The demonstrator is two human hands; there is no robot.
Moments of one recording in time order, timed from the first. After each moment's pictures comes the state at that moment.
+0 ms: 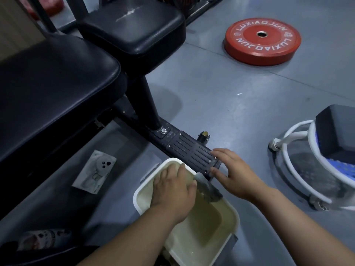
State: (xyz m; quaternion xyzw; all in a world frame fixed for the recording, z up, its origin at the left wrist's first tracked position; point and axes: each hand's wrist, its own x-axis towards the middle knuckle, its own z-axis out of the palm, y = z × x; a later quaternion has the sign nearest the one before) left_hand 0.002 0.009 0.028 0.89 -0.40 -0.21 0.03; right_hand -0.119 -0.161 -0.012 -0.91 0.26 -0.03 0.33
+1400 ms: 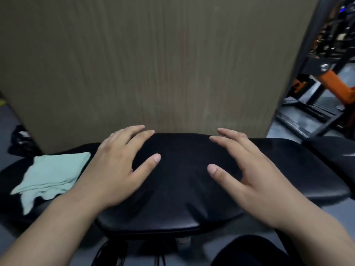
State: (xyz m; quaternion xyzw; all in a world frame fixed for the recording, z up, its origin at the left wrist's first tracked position) left_hand 0.106 0.474 0.344 0.95 -0.17 0.21 0.16; right_hand 0.076 0.194 0.348 -0.91 -0.21 -0.14 0.32
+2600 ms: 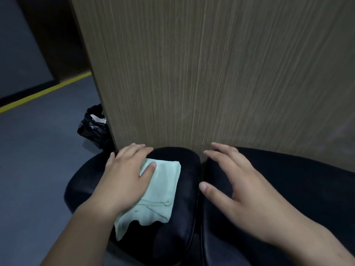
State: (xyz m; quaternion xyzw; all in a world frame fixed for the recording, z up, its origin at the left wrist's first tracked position) left_hand 0.176 0.731 0.264 0.97 0.07 0.14 0.20; right_hand 0.198 0.468 0.304 -0.91 -0.33 -0.02 0.26
